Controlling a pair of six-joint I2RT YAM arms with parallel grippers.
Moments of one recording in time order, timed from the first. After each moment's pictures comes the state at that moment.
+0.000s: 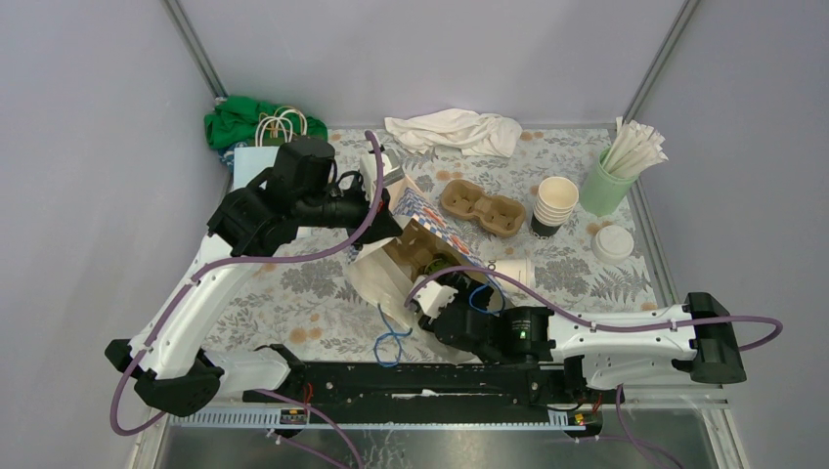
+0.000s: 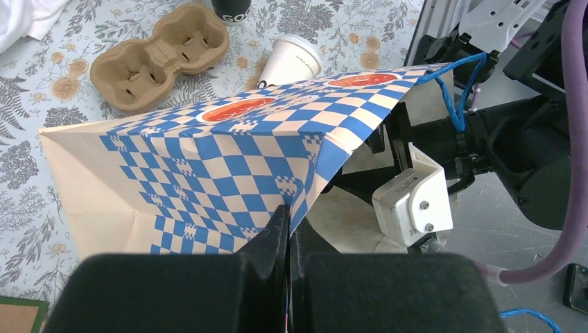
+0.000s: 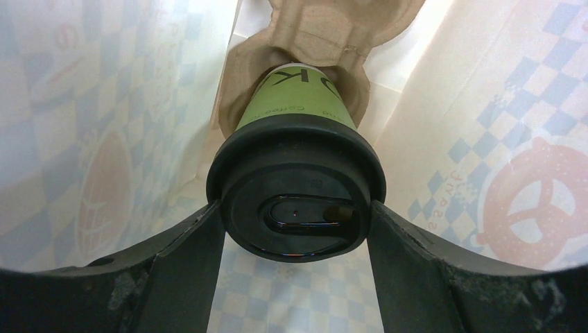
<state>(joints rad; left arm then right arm) -0.68 1.21 1.63 -0.98 0.54 0.16 1.47 1.17 0.82 -0.46 0.77 -0.05</state>
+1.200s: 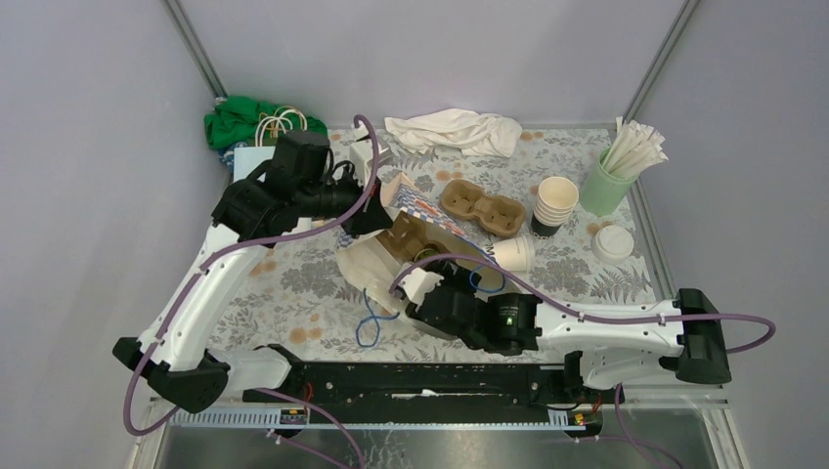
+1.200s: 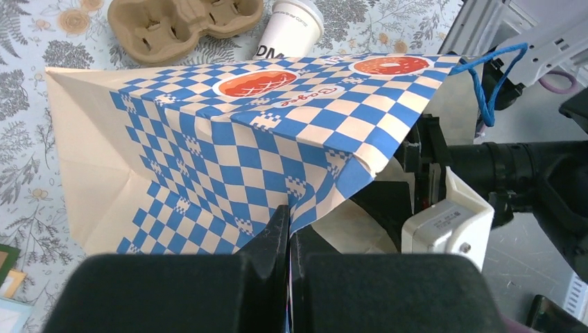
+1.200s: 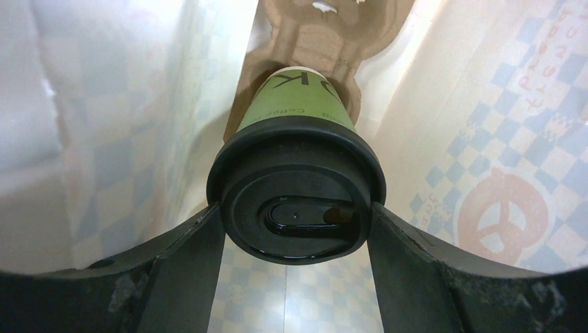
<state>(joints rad) -0.58 1.23 1.60 -0.99 0.54 0.07 1.41 1.25 0.93 -0.45 0.74 -0.12</state>
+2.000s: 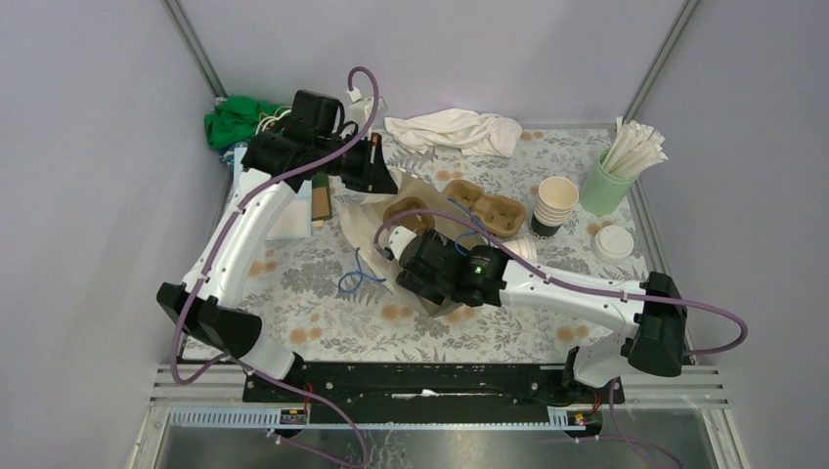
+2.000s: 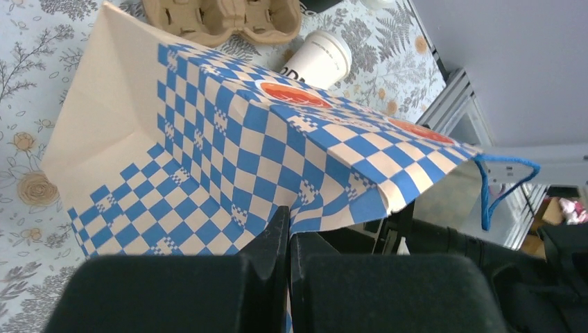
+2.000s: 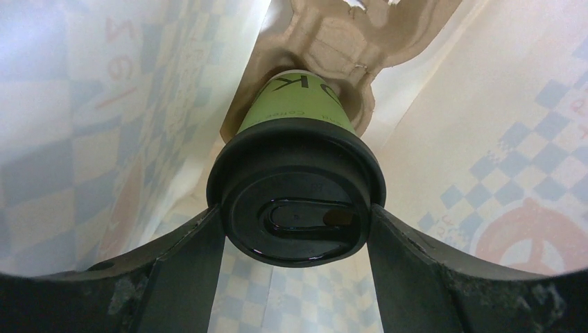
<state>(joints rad) -0.41 1.52 1.81 -1.02 0.61 -0.18 1.20 1.46 1.22 -0.73 0.49 -0.08</state>
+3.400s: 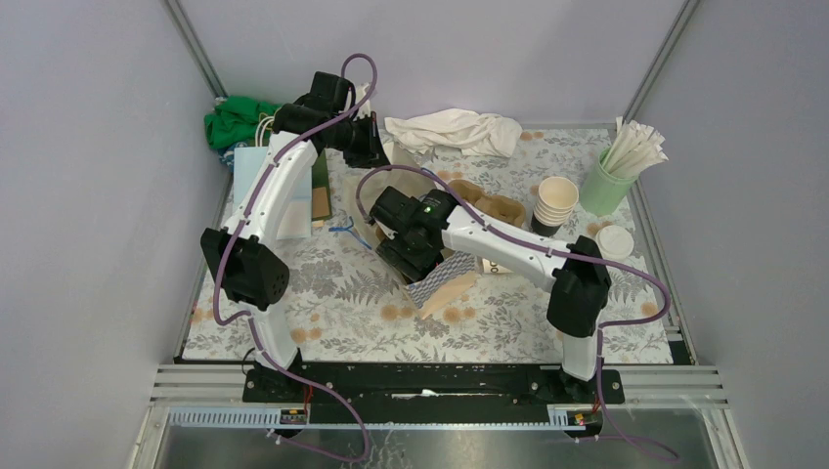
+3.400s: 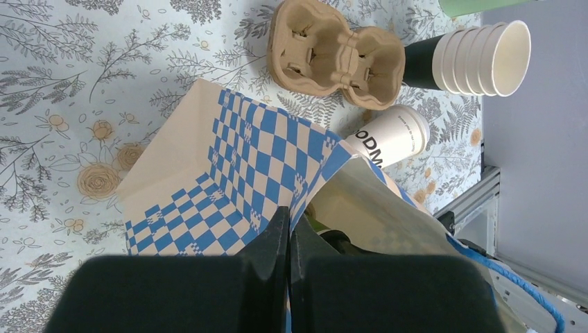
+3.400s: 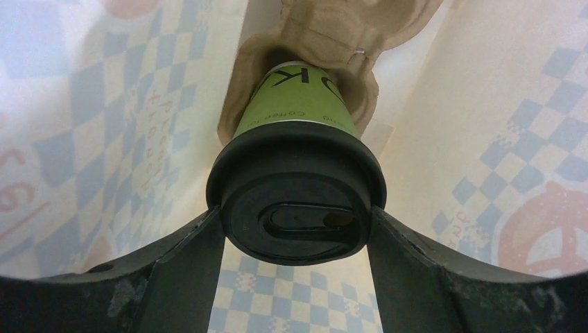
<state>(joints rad) -0.31 1.85 2.02 -1.03 0.45 -0.36 1.01 1.90 1.75 -1.10 0.17 0.04</state>
